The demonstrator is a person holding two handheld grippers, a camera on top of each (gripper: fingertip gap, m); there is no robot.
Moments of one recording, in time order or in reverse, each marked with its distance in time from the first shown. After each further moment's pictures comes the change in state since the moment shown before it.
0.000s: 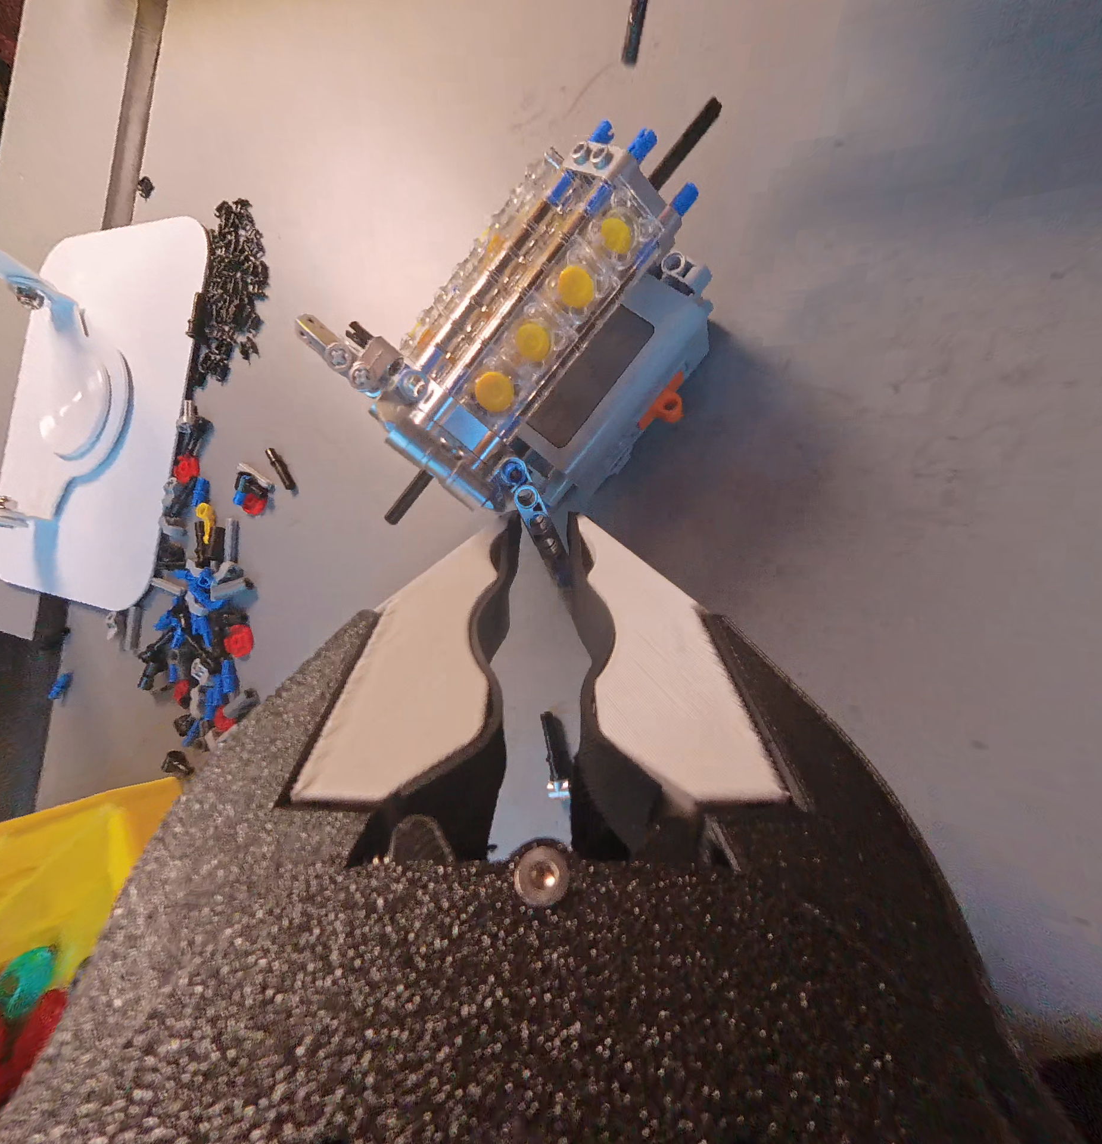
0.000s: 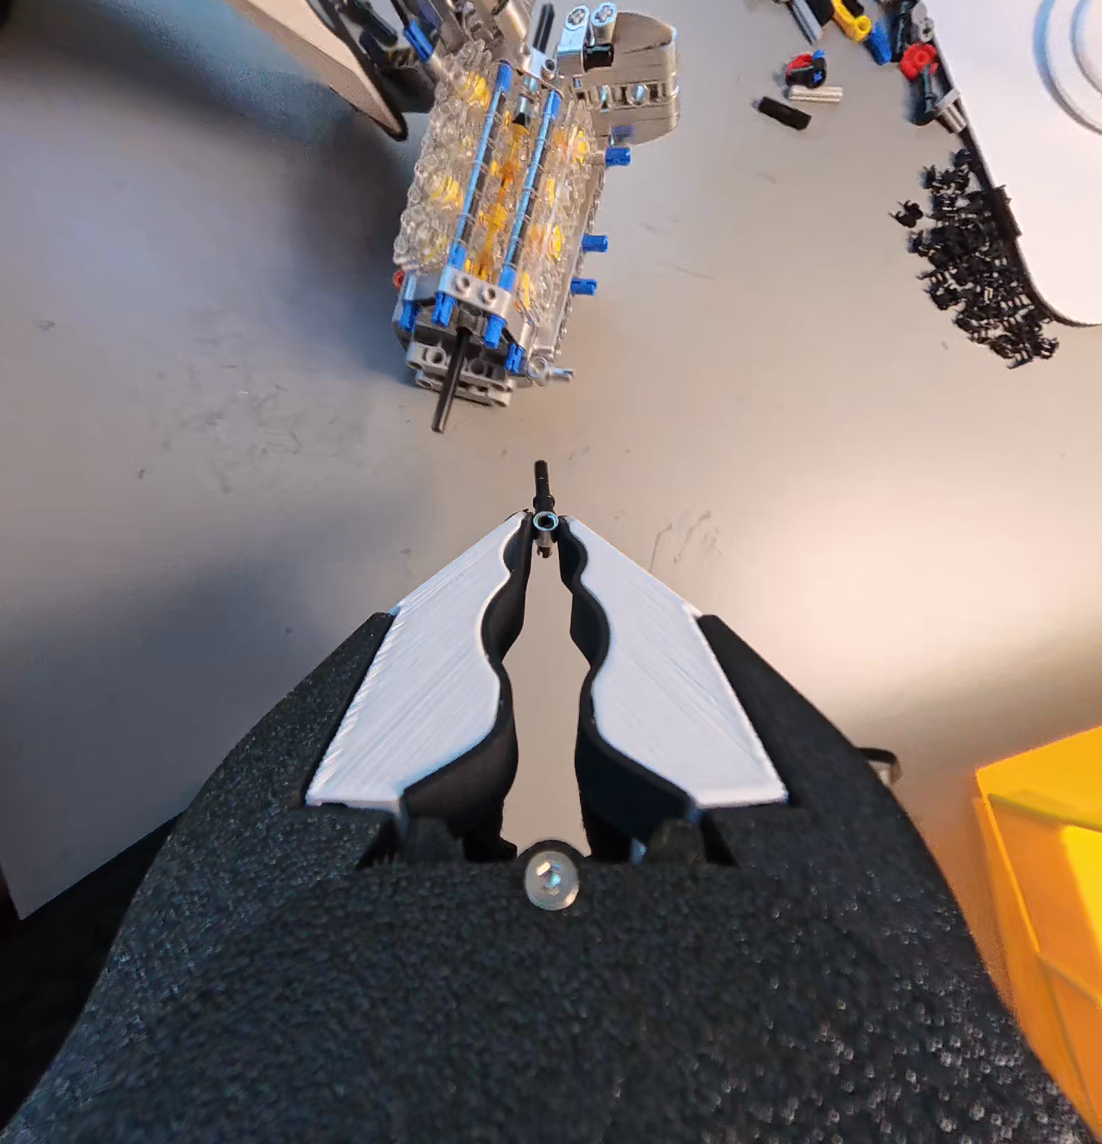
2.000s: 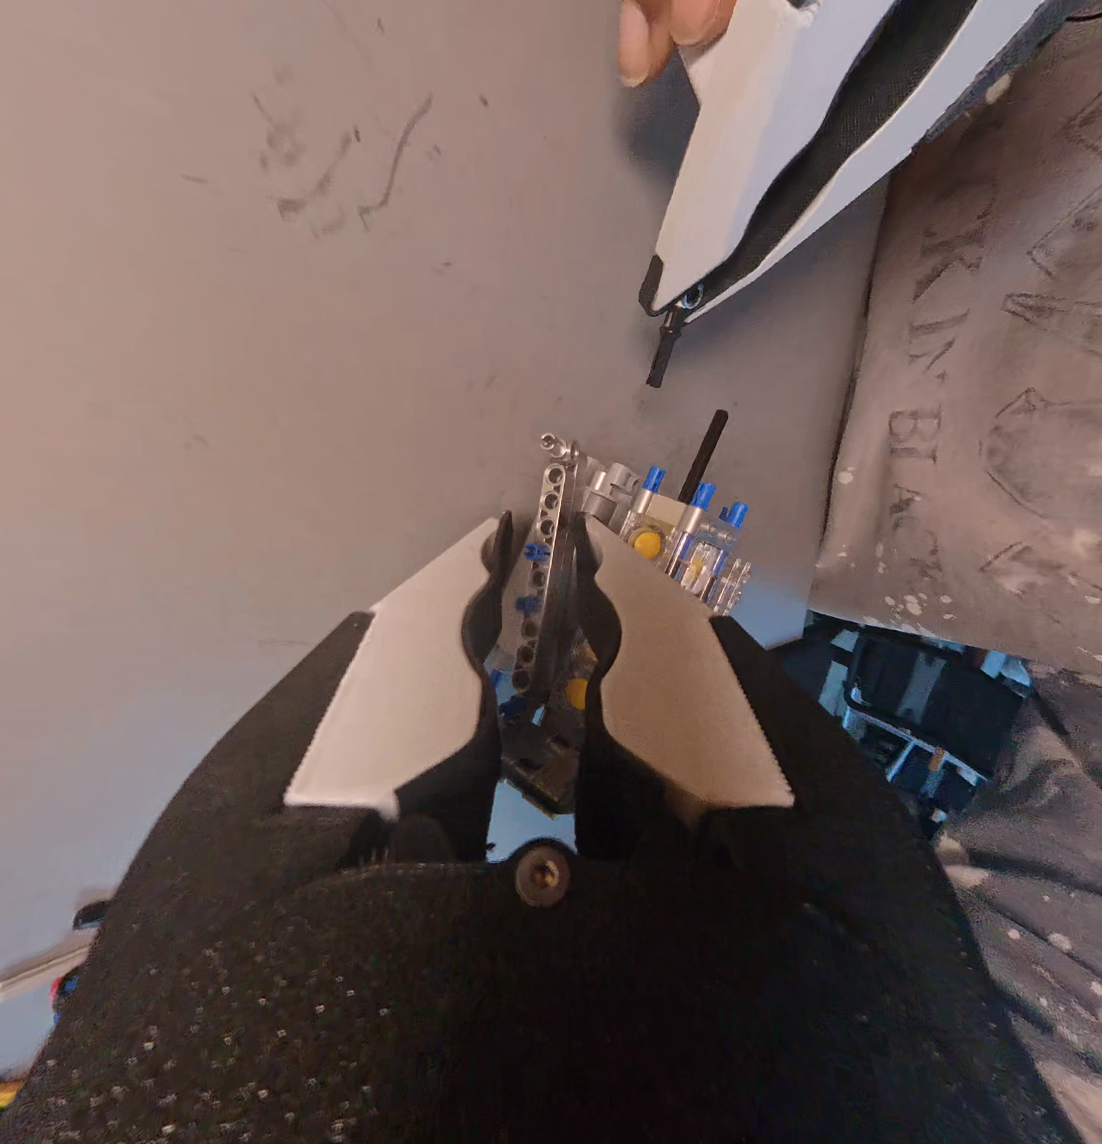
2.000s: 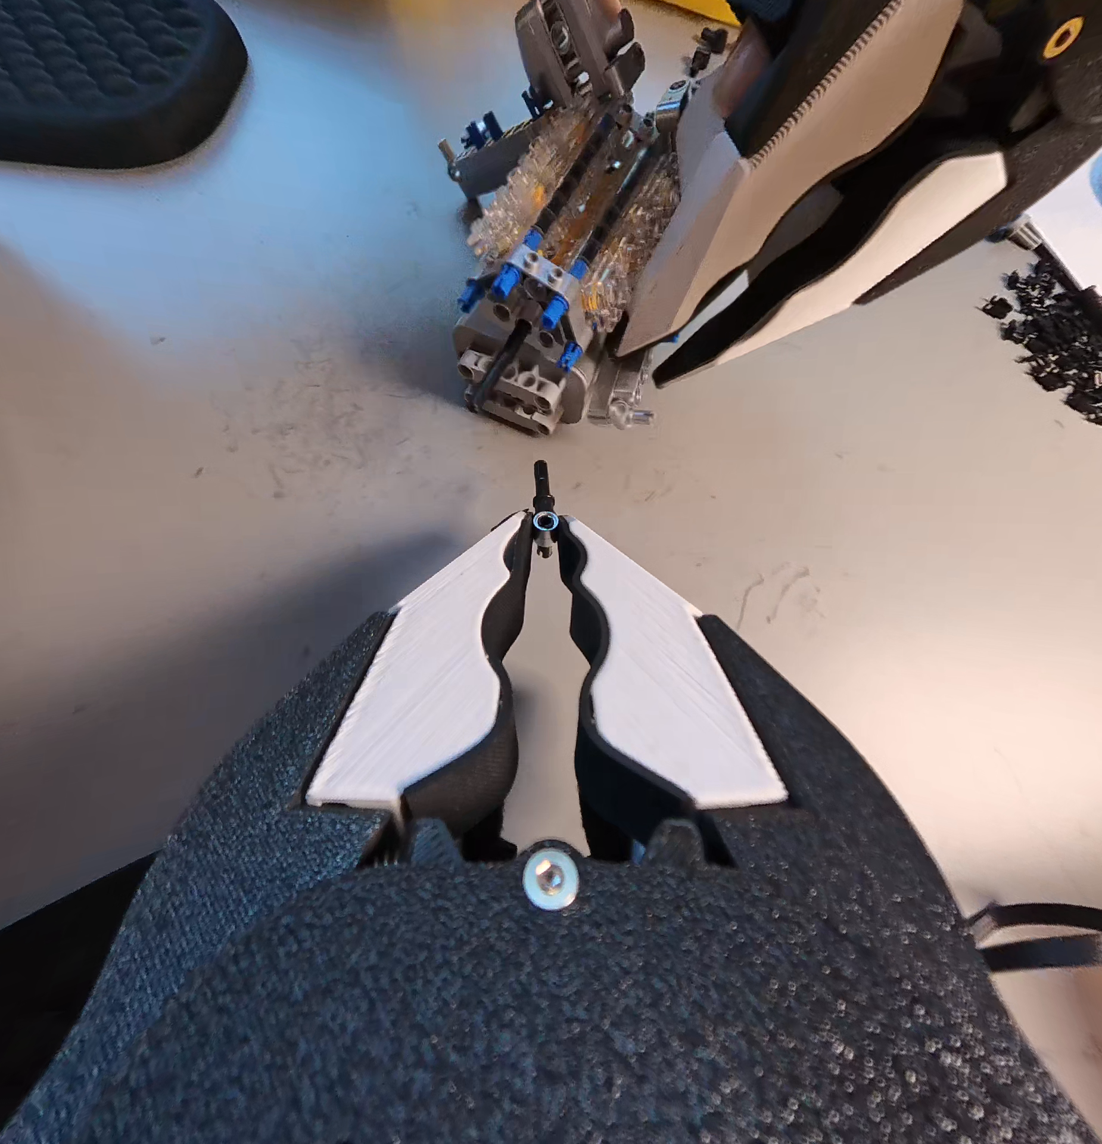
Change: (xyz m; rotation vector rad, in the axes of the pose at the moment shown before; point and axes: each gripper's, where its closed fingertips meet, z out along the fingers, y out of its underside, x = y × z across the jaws) left arm 0.006 -0.067 0.054 -0.515 1.089 -0.111; right arm -0.026 0.006 0.022 0.279 -0.099 -0.054
